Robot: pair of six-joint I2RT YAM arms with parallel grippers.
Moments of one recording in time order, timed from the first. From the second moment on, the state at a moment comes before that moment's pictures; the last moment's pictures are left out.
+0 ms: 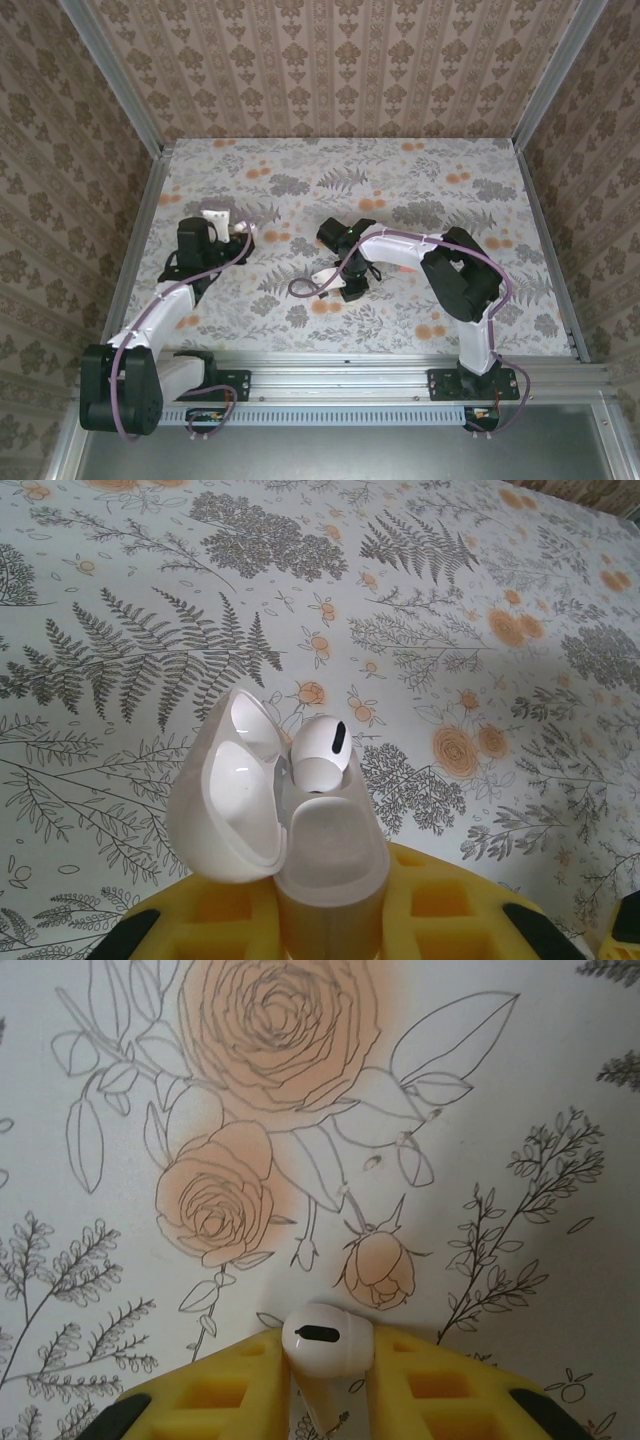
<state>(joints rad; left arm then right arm) -0.15 1.10 0.54 -0.02 0.40 -0.22 0.76 1.96 1.32 -0.86 -0.15 -1.10</state>
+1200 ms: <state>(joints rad) -0.56 1.40 0.39 0.78 0.45 0.00 0.48 1.34 0.53 0.64 -0.56 0.14</state>
